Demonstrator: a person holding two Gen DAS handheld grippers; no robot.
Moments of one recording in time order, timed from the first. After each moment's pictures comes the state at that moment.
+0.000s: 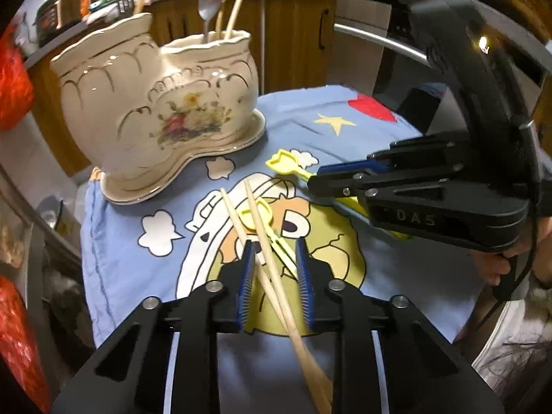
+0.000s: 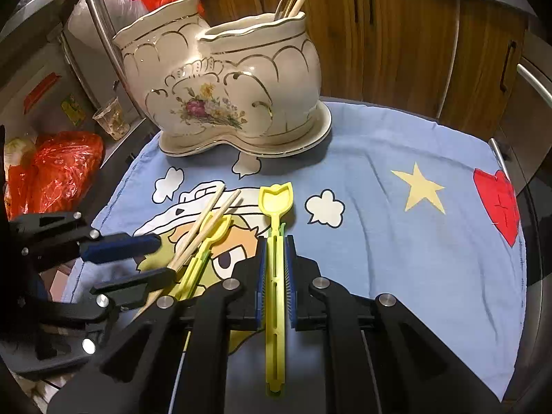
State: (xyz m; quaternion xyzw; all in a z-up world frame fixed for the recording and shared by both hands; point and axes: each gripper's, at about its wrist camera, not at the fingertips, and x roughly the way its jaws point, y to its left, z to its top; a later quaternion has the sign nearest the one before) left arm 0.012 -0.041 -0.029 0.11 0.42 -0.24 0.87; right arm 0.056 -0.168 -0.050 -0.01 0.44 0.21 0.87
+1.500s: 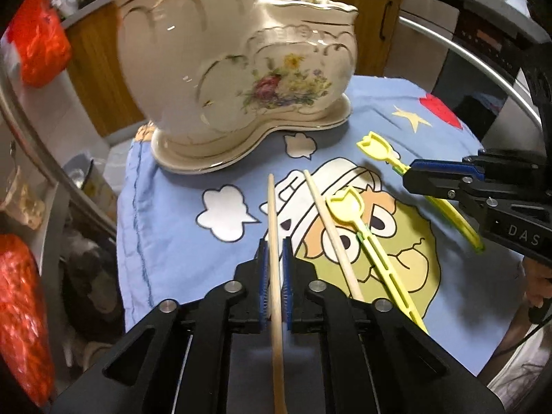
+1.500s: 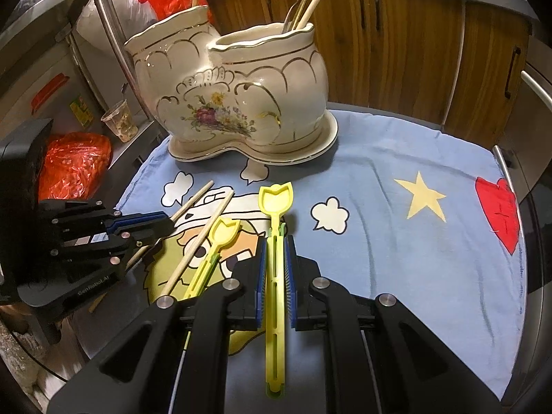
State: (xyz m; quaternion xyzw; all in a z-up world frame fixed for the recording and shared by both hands) left arm 0.049 -0.012 -0.044 0.09 0.46 -0.16 0.87; right arm 0.053 -0.164 -0.044 -0.01 0.44 0.23 0.87
